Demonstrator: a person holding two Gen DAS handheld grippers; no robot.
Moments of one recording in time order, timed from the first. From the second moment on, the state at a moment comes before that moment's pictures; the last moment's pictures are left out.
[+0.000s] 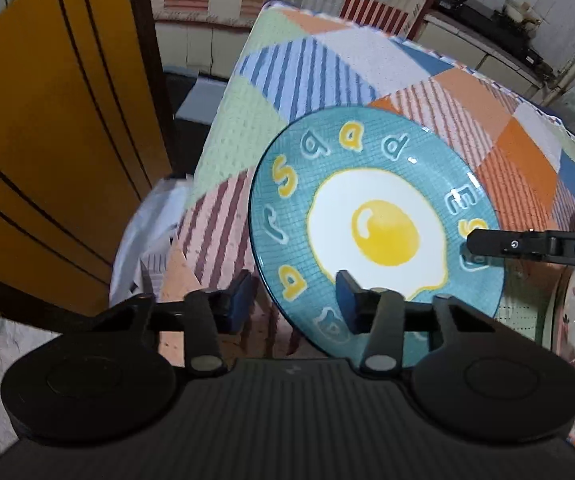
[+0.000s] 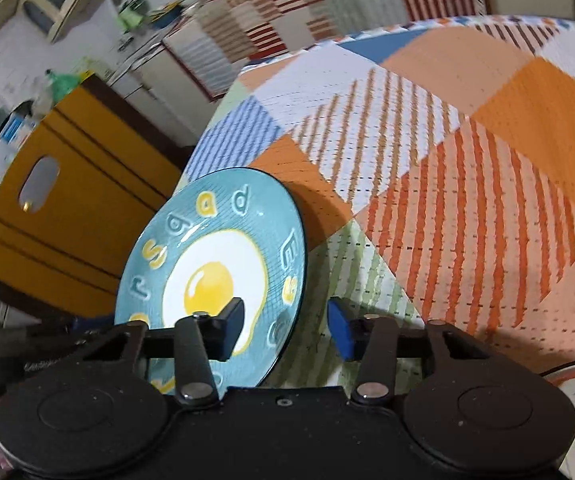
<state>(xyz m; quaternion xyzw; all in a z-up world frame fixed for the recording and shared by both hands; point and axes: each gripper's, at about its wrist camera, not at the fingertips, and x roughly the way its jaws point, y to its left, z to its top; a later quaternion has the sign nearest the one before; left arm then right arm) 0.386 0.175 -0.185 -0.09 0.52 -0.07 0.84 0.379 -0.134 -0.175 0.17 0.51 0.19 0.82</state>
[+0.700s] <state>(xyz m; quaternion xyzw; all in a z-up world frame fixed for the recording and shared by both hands) 0.350 0.153 -0.147 -0.06 0.51 -0.08 0.86 0.369 -0.132 -0.158 0.08 0.49 0.26 0.83</state>
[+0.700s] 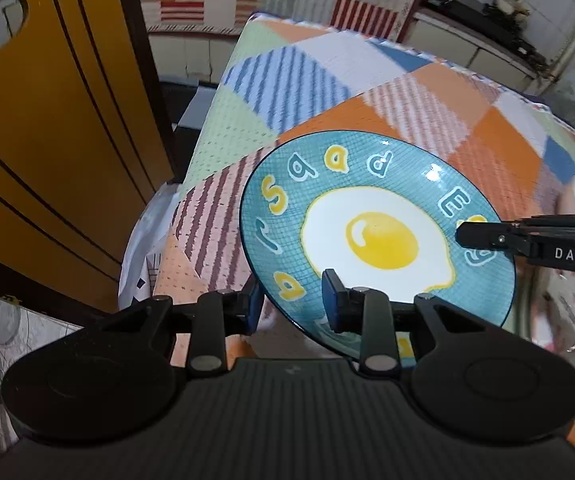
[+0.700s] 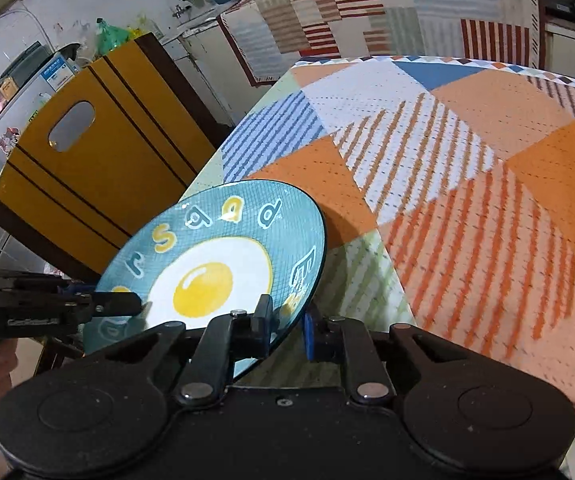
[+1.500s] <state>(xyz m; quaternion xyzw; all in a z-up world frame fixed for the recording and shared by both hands) 0.253 0.049 -0.054 -0.01 0.46 -0.22 0.86 0.222 -0.234 -0.046 0.08 0.40 0.21 0.89</state>
